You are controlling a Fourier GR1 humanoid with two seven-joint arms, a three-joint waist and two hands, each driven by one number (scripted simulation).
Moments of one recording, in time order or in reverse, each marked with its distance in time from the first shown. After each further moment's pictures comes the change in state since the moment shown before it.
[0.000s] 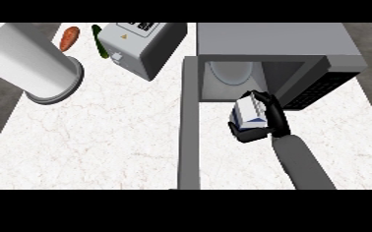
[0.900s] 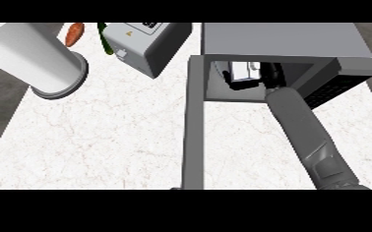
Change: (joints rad) left arm -0.150 0.013 0.043 0.085 -0.016 0.004 0.085; right arm -0.369 -0.024 -0.074 0.178 0.100 -0.086 0.338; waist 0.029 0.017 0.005
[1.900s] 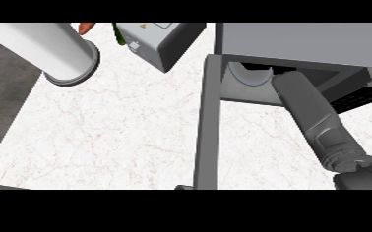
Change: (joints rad) left arm -0.180 0.060 -0.008 0.099 -0.074 0.004 0.029; right arm -0.228 -0.049 -0.138 0.386 0.033 -0.319 0.001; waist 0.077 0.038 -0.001
